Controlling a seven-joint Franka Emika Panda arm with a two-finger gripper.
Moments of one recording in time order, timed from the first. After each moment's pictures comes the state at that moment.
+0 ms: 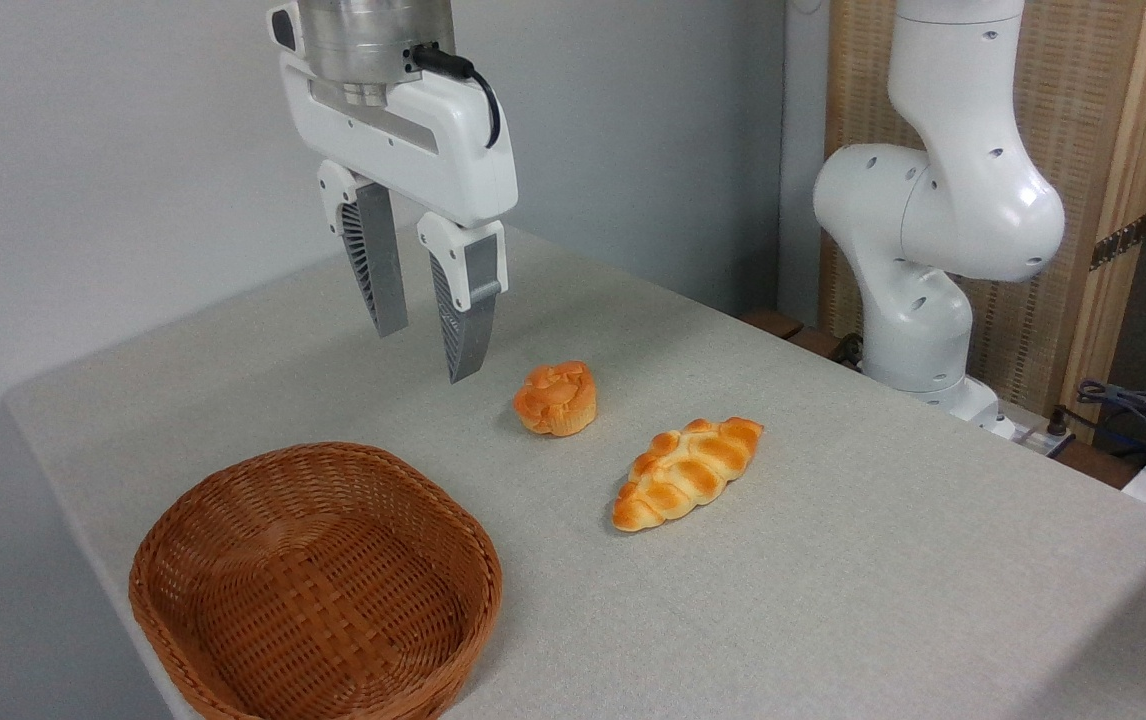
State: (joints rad) arm 0.07 -0.05 -0.13 -1.67 -0.09 1.69 0.66
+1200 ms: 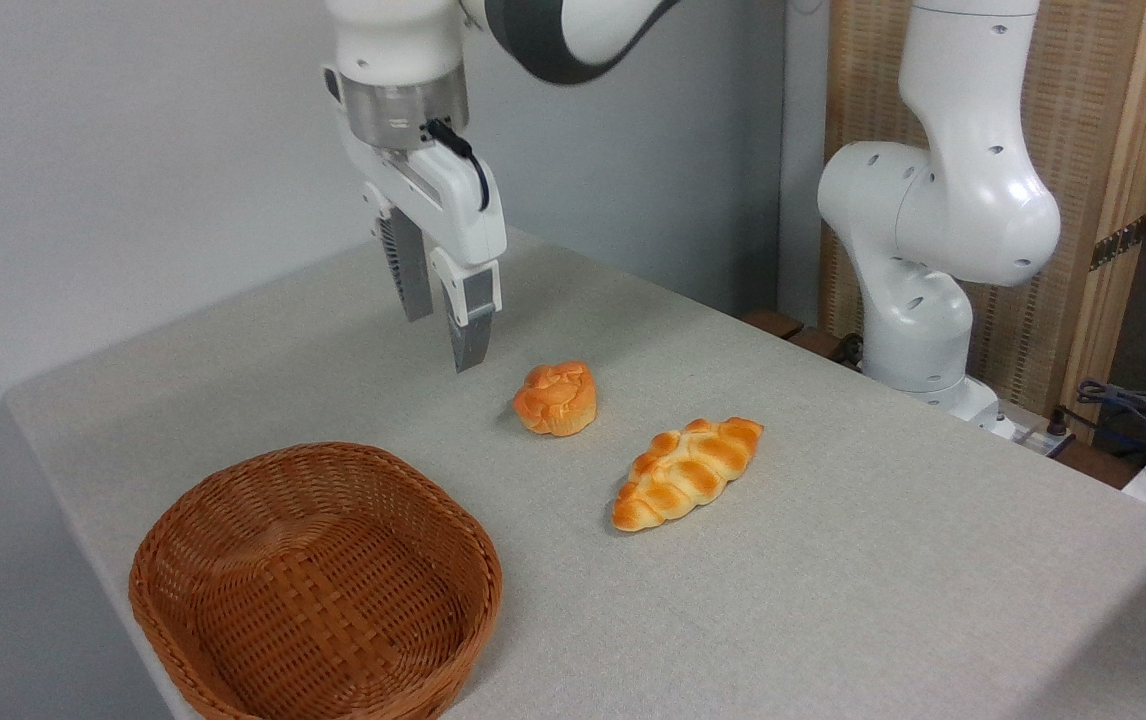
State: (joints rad) arm -0.06 -0.20 -0.17 -2.04 -0.22 1.88 0.71
